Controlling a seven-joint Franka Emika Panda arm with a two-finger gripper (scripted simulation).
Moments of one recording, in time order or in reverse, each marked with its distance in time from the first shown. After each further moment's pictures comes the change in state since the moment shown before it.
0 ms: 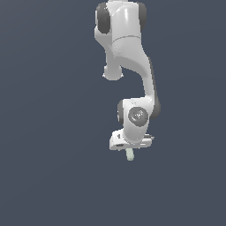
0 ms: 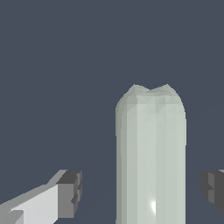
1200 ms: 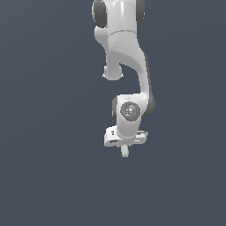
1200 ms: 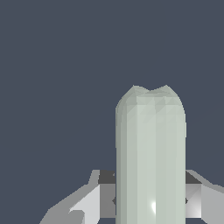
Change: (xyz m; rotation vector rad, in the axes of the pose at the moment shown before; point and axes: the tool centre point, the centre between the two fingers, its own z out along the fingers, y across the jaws) arm -0.015 0.025 -0.011 0.000 0.001 -0.001
